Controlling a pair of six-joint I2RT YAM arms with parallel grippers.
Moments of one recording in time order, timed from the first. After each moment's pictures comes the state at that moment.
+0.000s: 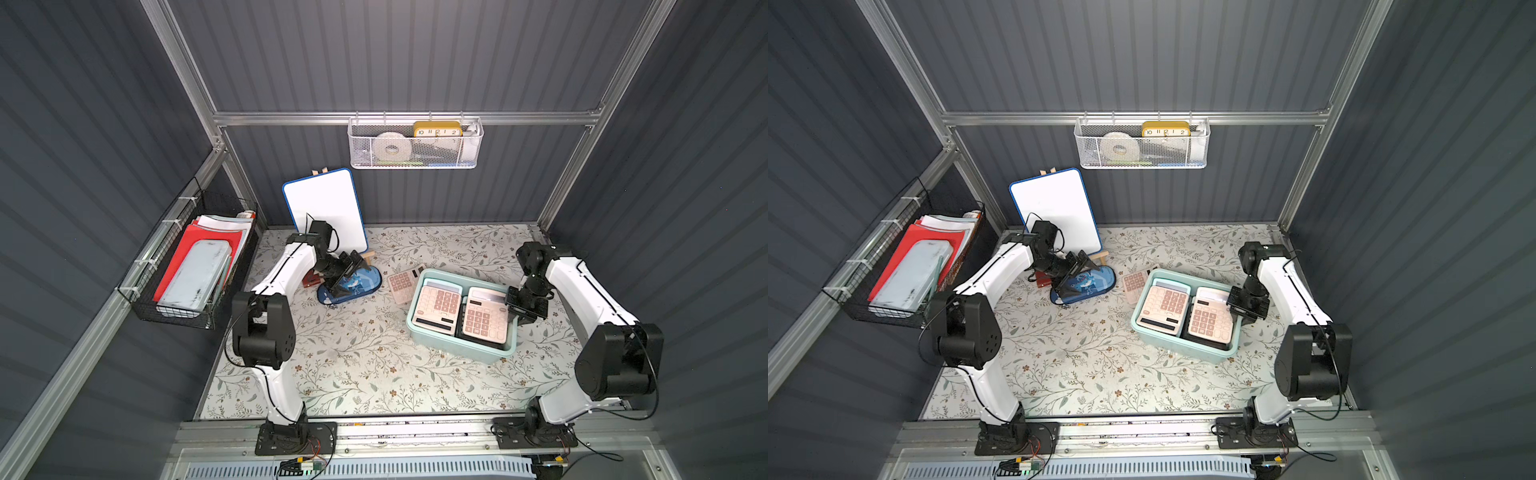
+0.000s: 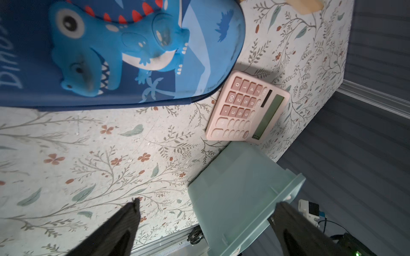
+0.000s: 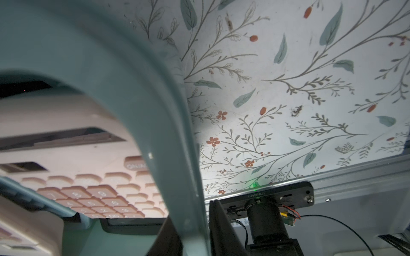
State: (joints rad) left arm -0.19 1.93 1.62 -1.00 0.63 -0.81; right arm 0.00 1.59 1.35 -1.43 -0.10 0.47
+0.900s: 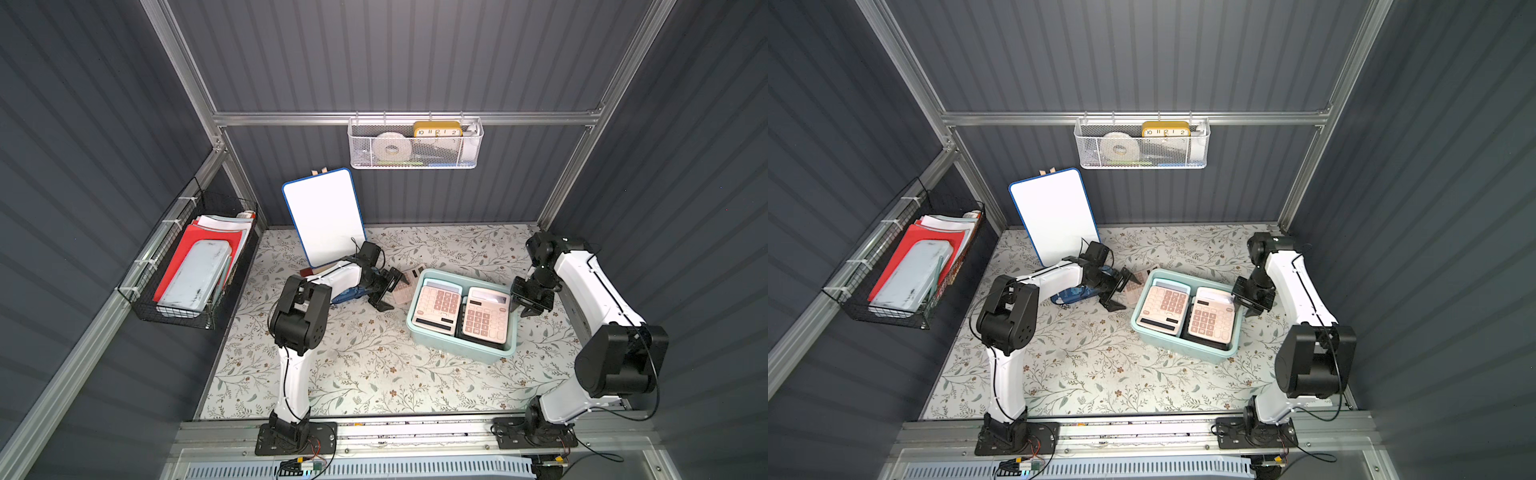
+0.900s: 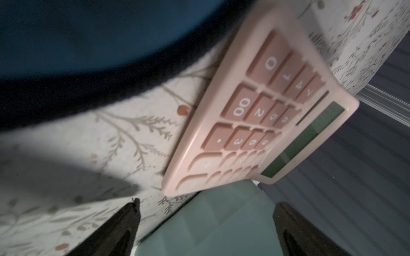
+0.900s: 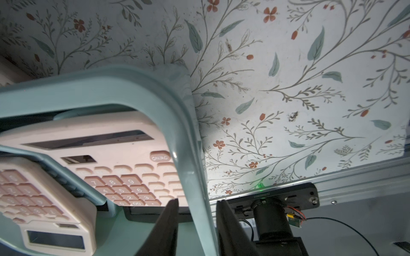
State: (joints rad) left arm -0.44 2.13 1.51 -0.51 0.63 -1.21; right arm -0.05 1.60 1.47 -1.47 -0.15 0.45
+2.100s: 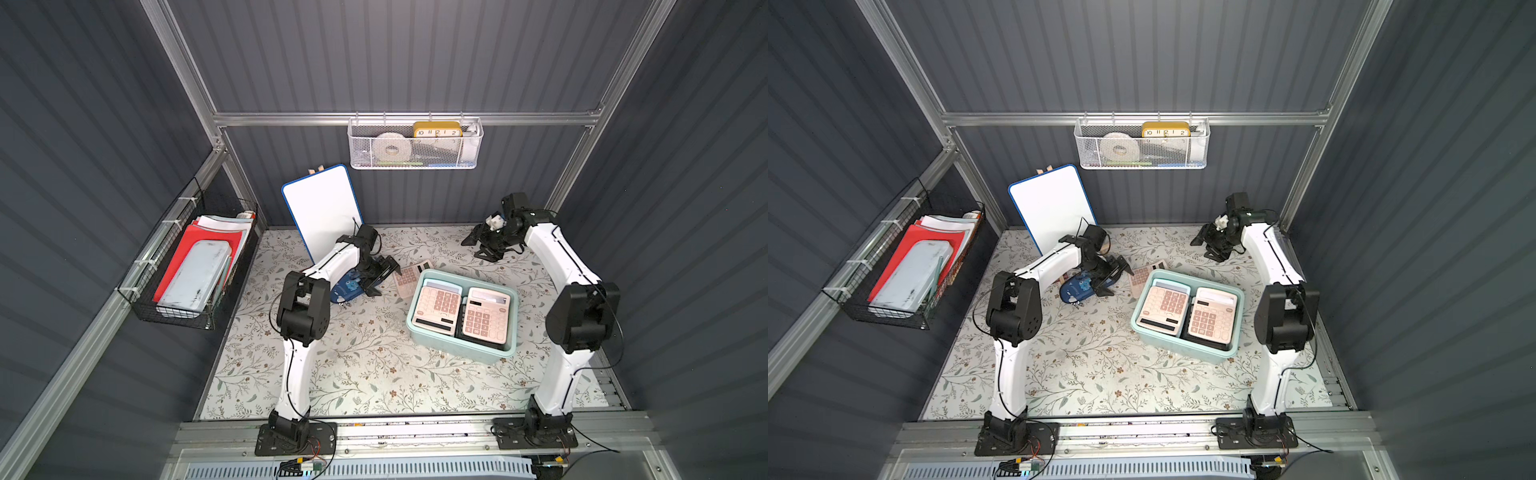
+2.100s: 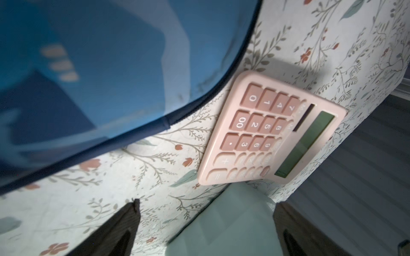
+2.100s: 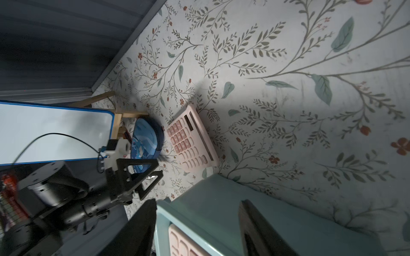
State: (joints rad) left arm -0.39 2.22 1.87 -0.92 0.49 -0.91; right arm 0.08 2.00 1.92 -1.01 -0.48 0.60
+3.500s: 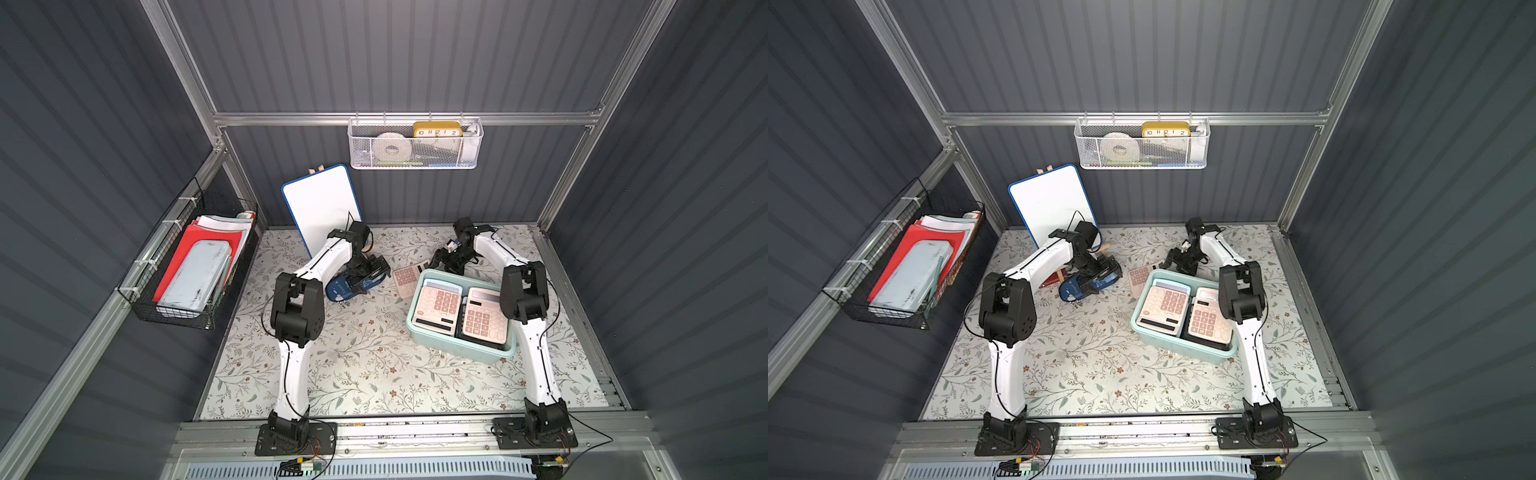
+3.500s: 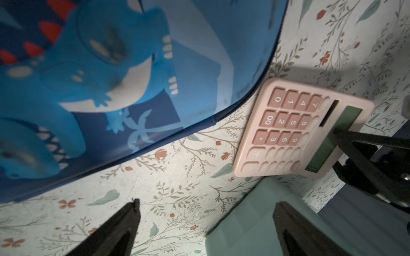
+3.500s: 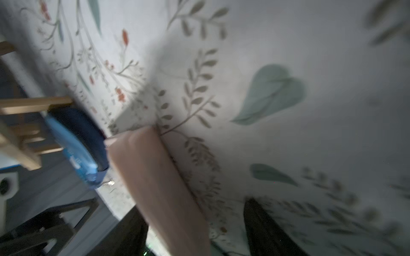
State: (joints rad) left arm -0.35 2.19 1.88 -1.04 0.39 -0.74; right arm 0.21 2.52 2.19 -1.04 -0.62 0.54
